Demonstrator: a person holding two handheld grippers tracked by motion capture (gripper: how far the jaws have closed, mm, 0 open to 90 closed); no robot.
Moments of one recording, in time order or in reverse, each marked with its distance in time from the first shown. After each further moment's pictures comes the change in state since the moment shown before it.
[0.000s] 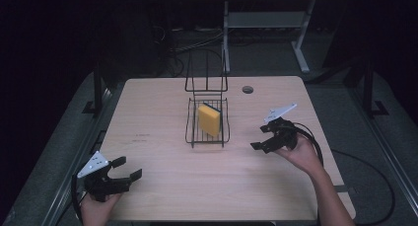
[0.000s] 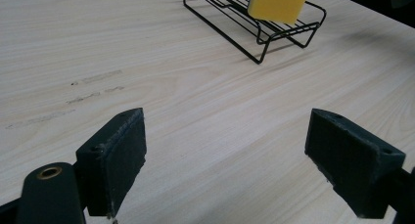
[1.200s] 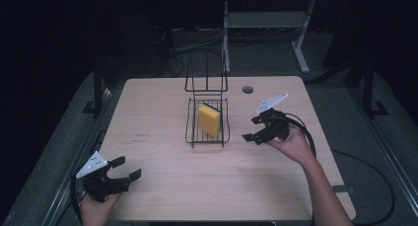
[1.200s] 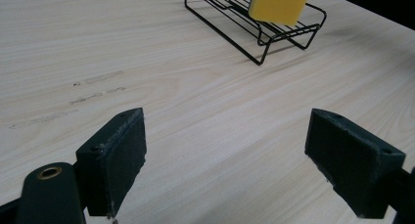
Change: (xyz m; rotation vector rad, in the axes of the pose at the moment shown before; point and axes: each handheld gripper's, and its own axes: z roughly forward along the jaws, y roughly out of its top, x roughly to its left) left arm 0.001 0.000 -0.002 -0.004 0.005 0.002; right arm 0.004 0.037 0.001 -0.025 0.007 -0.051
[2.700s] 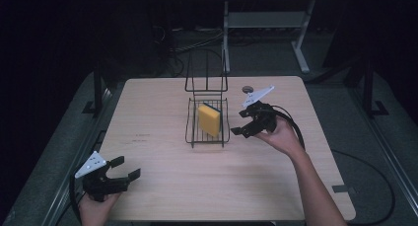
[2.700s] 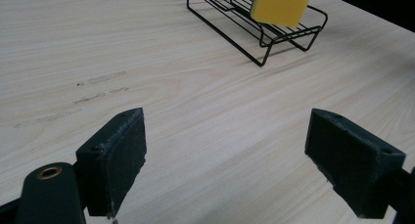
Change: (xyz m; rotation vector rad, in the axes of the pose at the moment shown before) left arm 0.001 0.000 -0.001 -0.008 0.001 -0.007; right arm 0.004 0.036 0.014 -0.024 0.023 -0.062
